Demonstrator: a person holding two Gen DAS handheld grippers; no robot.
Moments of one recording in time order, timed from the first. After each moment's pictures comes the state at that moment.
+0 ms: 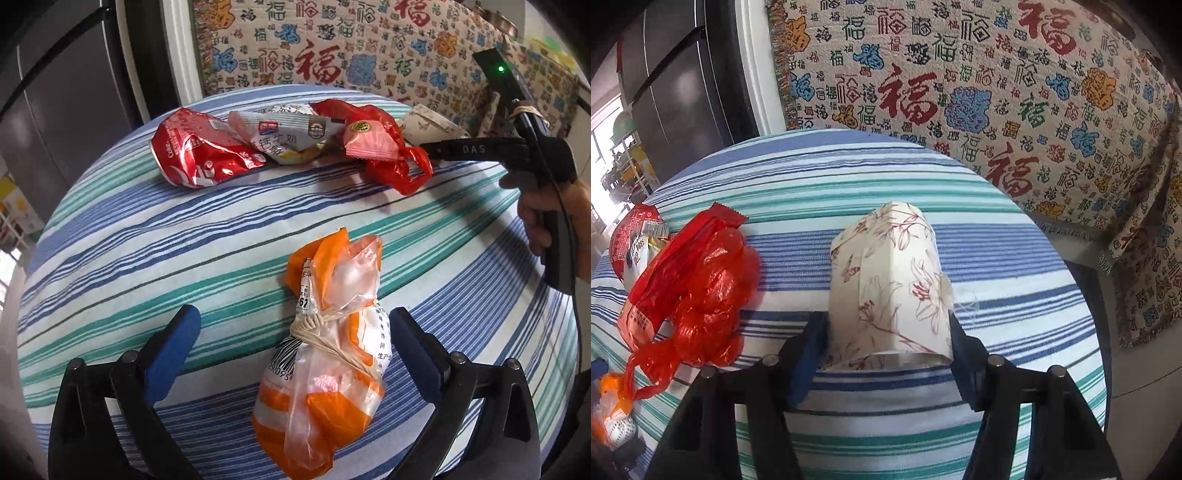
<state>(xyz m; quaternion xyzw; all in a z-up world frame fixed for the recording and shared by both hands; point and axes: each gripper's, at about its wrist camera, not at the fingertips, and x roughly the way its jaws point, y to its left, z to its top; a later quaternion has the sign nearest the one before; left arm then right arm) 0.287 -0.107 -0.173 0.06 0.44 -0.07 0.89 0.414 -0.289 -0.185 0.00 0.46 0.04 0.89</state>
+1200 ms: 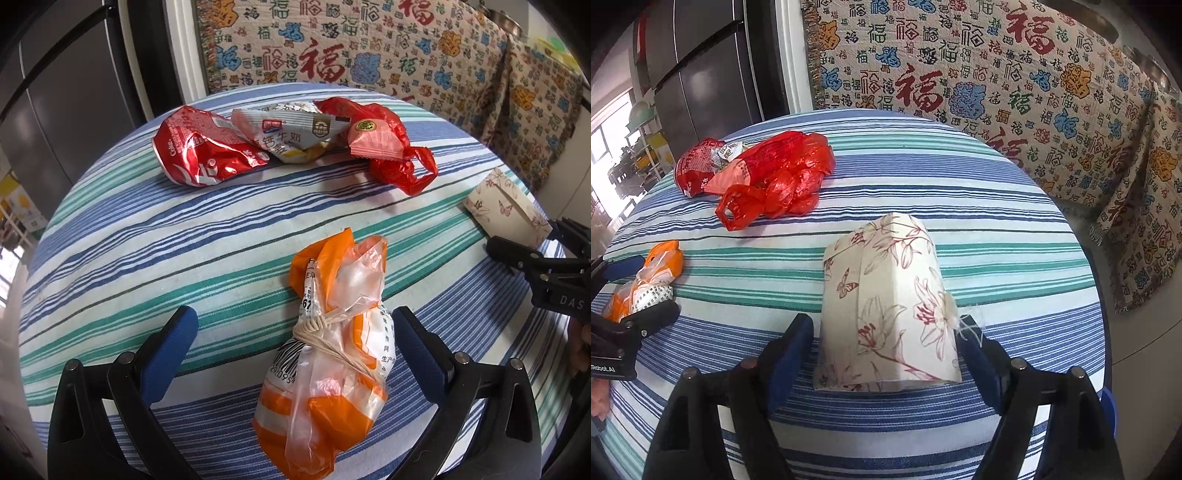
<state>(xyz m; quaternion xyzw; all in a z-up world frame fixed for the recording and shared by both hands) 0.286 -0.106 -0.175 0.06 0.44 -0.06 0.89 0.298 -0.281 -0.184 -0.01 0.45 0.05 0.89</state>
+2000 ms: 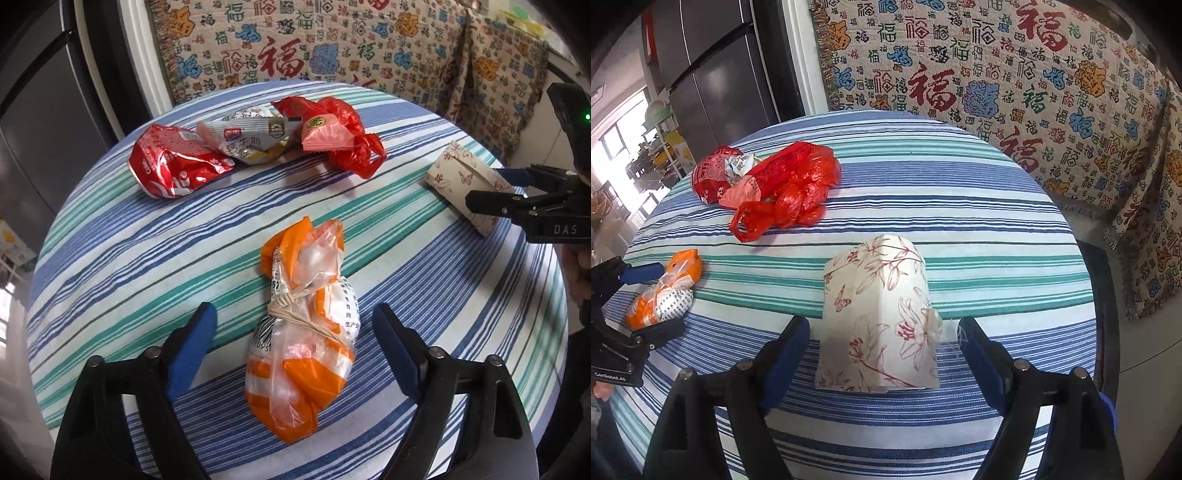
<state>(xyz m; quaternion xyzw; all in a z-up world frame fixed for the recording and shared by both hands) 0.273 -0.113 -0.162 0.10 0.45 -0.12 0.88 0.297 -0.295 -0.168 0.00 0.47 0.10 0.88</state>
